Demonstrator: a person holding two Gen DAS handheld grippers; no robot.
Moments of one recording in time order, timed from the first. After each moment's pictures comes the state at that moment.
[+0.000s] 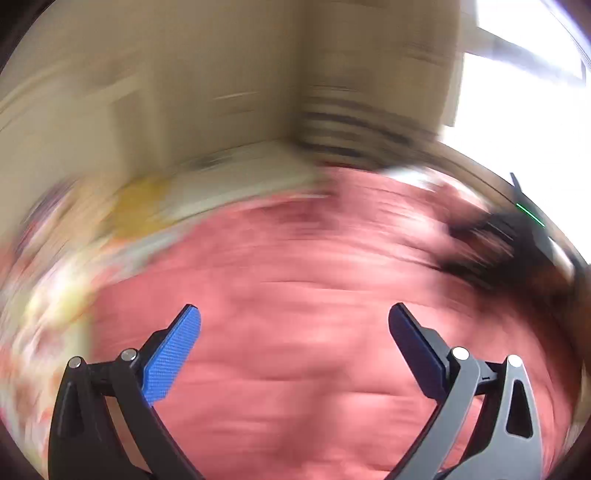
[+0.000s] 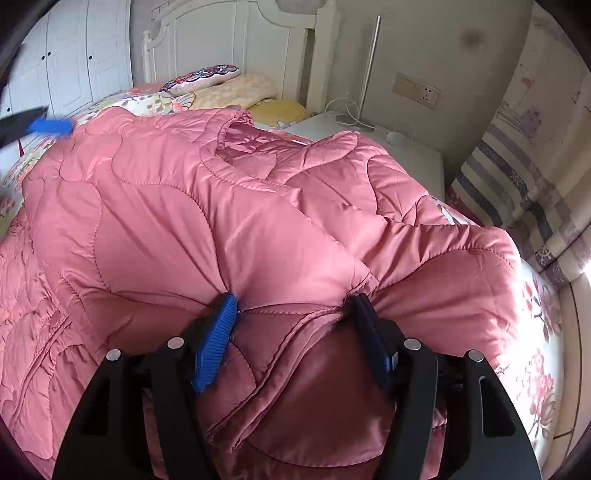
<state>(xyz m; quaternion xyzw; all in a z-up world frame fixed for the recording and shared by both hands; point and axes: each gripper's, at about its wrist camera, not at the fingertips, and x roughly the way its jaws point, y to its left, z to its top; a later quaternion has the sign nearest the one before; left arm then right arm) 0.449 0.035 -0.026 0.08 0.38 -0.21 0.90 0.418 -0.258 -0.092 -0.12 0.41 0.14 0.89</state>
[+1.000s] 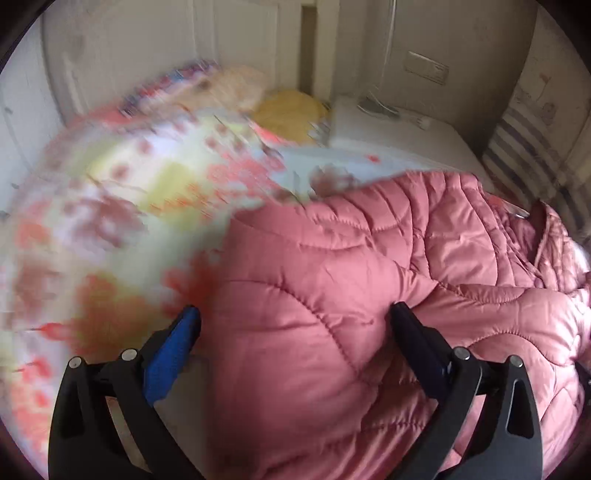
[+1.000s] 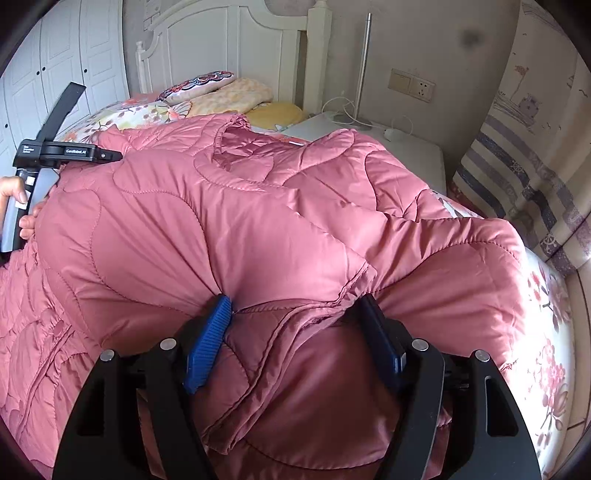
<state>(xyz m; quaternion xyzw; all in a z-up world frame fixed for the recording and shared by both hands) 0.513 0.070 -0.080 0.00 0.45 0.04 0.89 0.426 -0.256 -0.105 -0.09 0.41 0.14 0.90</state>
